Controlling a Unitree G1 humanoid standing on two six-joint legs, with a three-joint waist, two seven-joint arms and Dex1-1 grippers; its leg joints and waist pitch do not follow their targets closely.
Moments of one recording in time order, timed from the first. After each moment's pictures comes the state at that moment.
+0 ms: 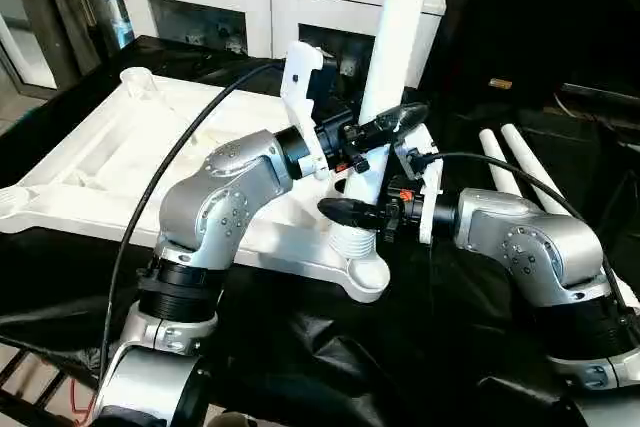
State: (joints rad) left arm -0.69 0.10 -0.07 0.02 -0.55 0.60 -0.68; right arm -0.53 -0.34 0.12 -0.02 0.54 0.86 0.80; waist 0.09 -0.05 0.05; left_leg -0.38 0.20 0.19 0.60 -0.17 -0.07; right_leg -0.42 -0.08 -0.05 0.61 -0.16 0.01
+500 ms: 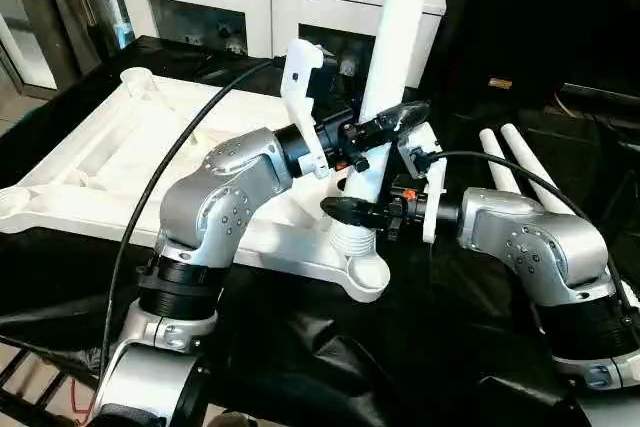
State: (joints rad) left arm -0.70 0.10 -0.07 0.03 -0.54 0.59 -0.70; right arm -0.52 -0.35 0.11 -0.03 0.55 0.86 0.80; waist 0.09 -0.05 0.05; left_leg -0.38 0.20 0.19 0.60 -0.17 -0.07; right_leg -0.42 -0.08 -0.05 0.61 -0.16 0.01
